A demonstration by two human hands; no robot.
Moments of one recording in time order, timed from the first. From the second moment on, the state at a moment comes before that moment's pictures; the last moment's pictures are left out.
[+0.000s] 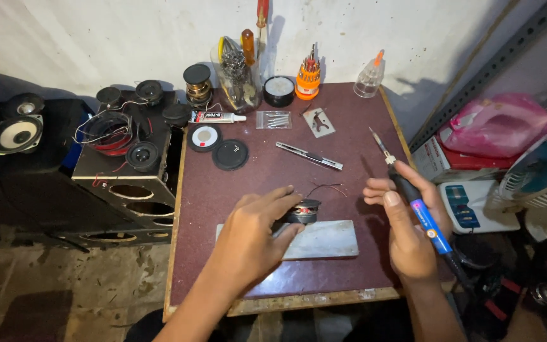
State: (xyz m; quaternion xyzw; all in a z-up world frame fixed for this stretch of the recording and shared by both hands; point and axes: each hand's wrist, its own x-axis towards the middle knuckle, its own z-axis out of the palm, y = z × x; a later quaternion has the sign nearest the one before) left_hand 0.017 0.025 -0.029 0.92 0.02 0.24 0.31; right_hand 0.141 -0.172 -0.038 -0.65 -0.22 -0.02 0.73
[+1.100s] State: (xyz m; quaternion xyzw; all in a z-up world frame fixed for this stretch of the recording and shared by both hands) left_hand -0.009 0.077 0.000 0.95 0.03 0.01 0.32; right_hand 0.166 -0.179 -0.065 -0.54 -0.14 0.02 0.83
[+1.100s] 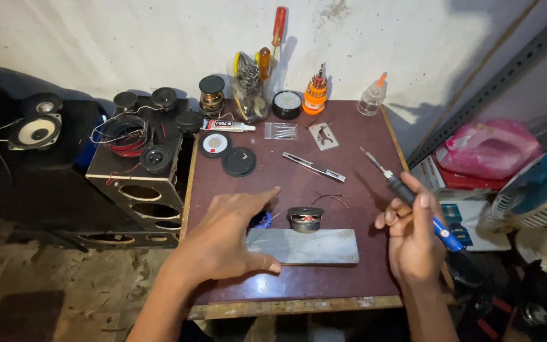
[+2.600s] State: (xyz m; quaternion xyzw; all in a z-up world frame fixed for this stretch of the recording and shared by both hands) left_hand 0.028 0.158 -0.025 0.86 0.33 0.28 0.26; right_hand 0.154 -0.176 -0.066 -0.57 -0.28 0.03 0.77
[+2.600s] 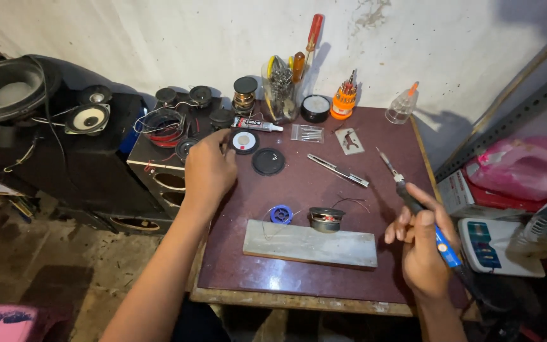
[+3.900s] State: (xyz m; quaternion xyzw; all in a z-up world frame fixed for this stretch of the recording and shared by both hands) left_hand 0.060 0.163 -0.023 0.85 0.39 0.23 0.25; right_hand 0.139 -0.135 -0.036 -0.70 -0.32 0.08 0.63
